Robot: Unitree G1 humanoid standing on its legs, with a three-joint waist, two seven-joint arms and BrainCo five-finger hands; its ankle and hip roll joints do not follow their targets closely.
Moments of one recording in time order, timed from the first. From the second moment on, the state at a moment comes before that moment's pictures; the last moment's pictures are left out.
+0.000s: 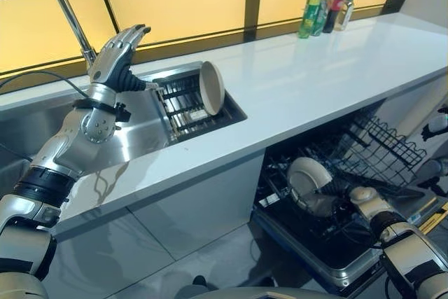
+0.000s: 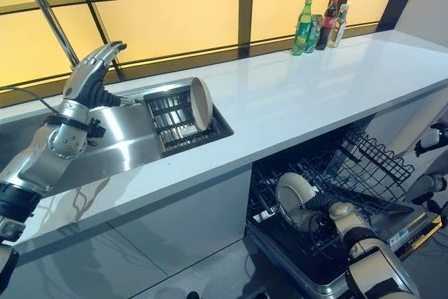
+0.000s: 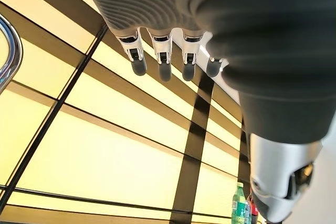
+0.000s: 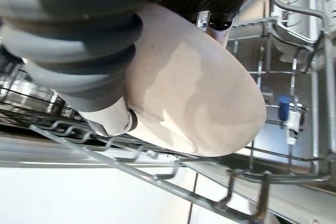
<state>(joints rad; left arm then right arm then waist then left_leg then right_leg) -0.64 0.96 -0.36 0.25 0.28 -0.13 0.32 -0.50 -0.55 0.41 1.12 0.04 0.09 0.29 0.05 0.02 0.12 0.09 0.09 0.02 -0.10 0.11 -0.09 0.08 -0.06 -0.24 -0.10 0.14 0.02</state>
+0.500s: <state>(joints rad) -0.70 0.97 -0.48 0.25 0.35 -0.10 0.31 -0.49 -0.62 0.40 0.83 0.05 0.08 0.16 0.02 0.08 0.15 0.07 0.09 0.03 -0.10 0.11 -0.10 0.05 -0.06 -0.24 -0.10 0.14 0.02</state>
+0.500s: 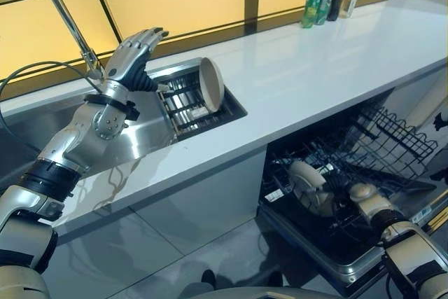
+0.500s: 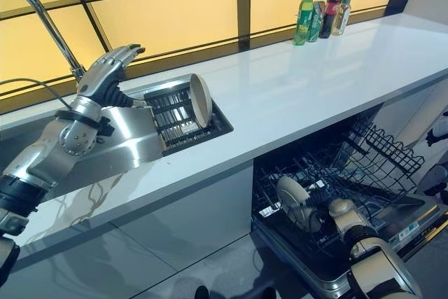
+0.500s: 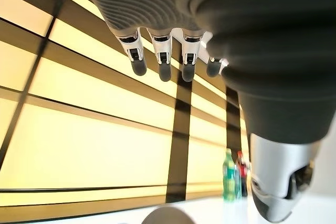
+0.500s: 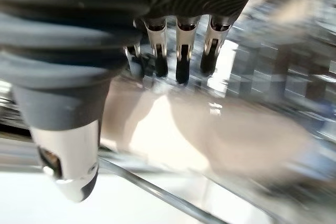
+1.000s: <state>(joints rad) -0.75 1.12 -0.47 0.42 0.54 -0.10 0.47 -0.20 -0.80 0.07 0.16 0.02 -0.06 -0.01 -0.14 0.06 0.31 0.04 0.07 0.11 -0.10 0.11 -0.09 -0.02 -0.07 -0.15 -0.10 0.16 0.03</state>
